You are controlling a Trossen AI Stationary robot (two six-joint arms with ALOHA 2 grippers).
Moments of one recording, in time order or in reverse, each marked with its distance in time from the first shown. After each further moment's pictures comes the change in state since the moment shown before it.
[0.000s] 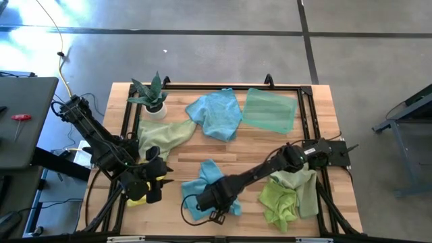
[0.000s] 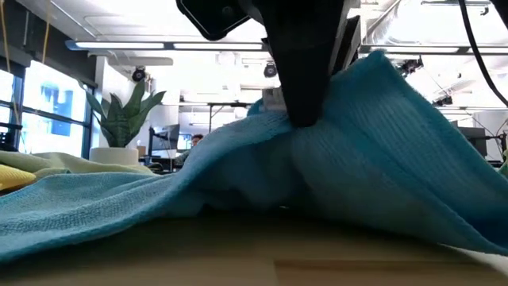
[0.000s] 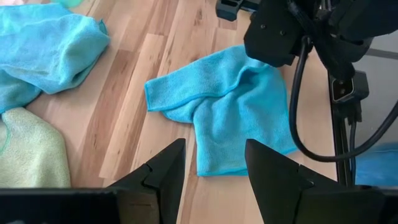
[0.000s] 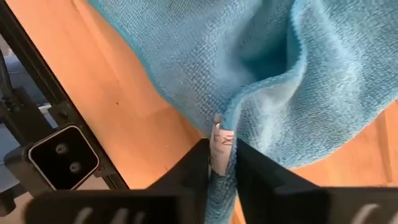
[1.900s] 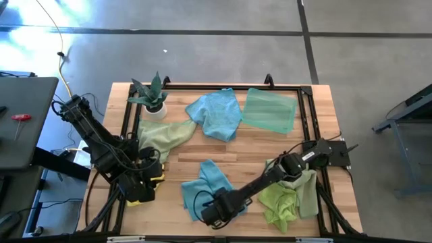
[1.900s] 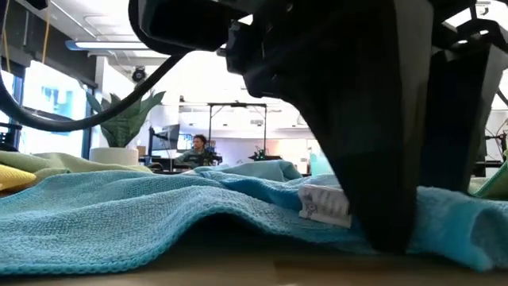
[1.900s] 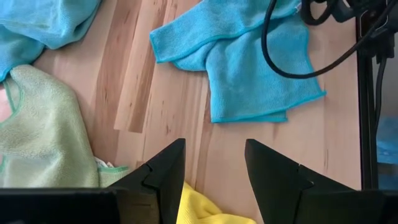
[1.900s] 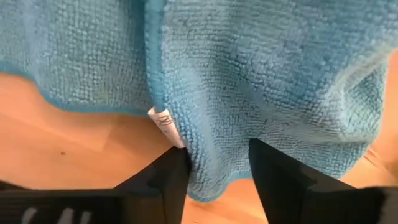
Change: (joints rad) left arm -0.039 0.000 0.000 -0.181 0.096 -0.061; right arm 0.085 0.094 -0.002 -0.029 -0.002 0.670
